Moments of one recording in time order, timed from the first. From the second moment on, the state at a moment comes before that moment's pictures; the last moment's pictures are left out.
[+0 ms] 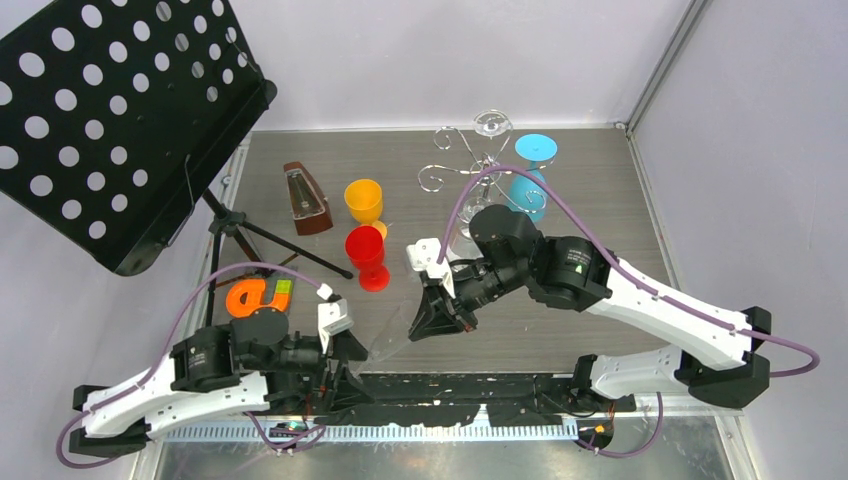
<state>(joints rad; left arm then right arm) -1.25 0.32 0.69 -0.77 0.28 -0.44 1.15 1.21 1.41 -0.65 -0.70 -0.16</state>
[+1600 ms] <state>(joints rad) -0.63 0.63 0.84 -0.78 0.06 -0.40 0.35 1.03 1.29 -1.07 0.18 0.14</state>
